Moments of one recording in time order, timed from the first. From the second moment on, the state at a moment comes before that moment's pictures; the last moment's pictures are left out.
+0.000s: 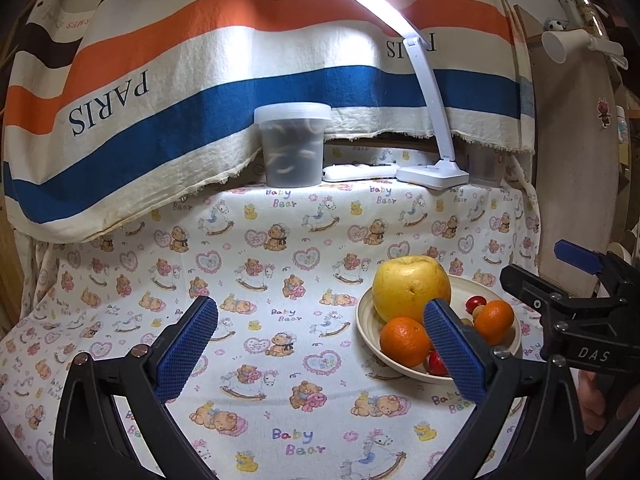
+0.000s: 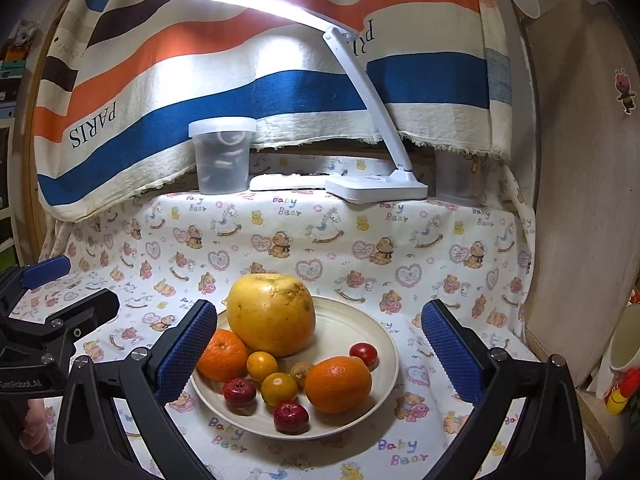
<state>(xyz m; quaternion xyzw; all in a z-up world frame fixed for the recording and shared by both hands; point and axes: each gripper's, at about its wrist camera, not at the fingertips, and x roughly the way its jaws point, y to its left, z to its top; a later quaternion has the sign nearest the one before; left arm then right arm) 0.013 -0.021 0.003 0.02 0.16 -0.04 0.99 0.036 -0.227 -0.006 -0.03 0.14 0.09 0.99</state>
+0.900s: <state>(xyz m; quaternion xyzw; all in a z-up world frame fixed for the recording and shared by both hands) 0.012 -0.024 0.002 0.02 0.16 -0.04 0.99 0.038 -0.228 -0.006 -0.03 0.14 0.08 0.99</state>
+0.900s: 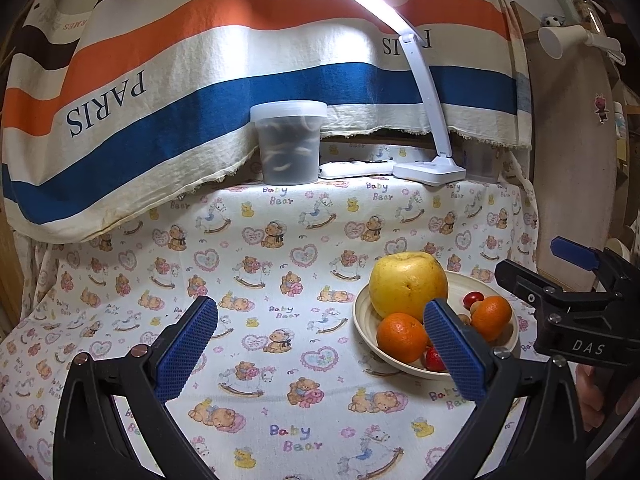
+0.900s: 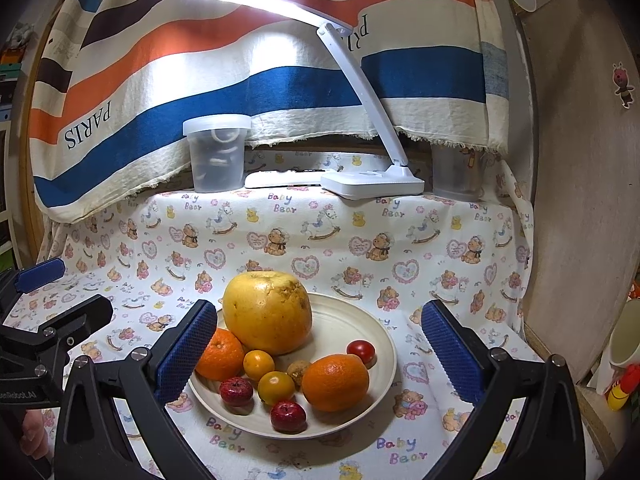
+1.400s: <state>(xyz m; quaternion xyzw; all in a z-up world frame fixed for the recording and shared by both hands) 0.013 -0.024 0.001 0.02 0.17 -0.04 0.98 0.038 -0.229 -0.006 -0.03 0.14 0.08 0.99</state>
